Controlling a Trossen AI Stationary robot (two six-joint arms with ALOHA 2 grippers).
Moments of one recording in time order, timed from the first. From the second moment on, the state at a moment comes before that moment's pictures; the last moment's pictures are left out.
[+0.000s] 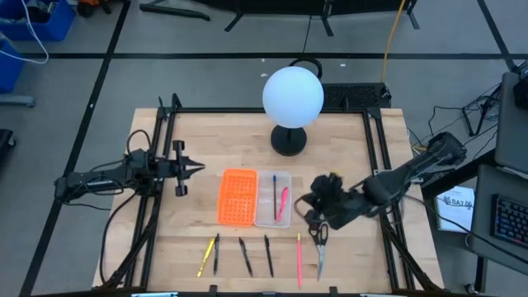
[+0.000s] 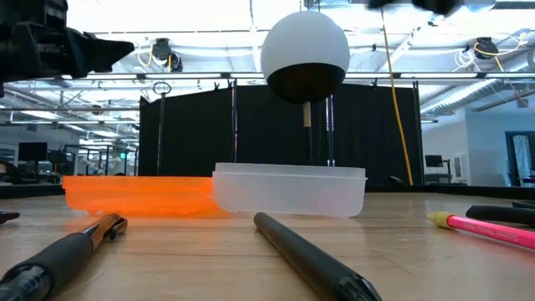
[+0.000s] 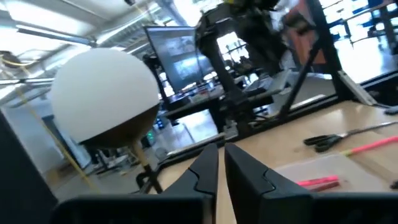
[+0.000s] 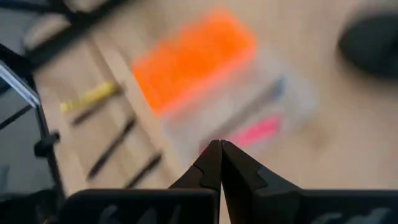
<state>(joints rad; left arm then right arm) 0.17 0.10 0.02 0.26 0.17 0.39 0.52 1.41 1.25 -0.82 0.53 1.10</state>
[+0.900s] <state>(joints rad) 0.17 0.10 0.02 0.32 0.16 0.39 0.47 1.80 1.25 -0.70 0.00 1.61</state>
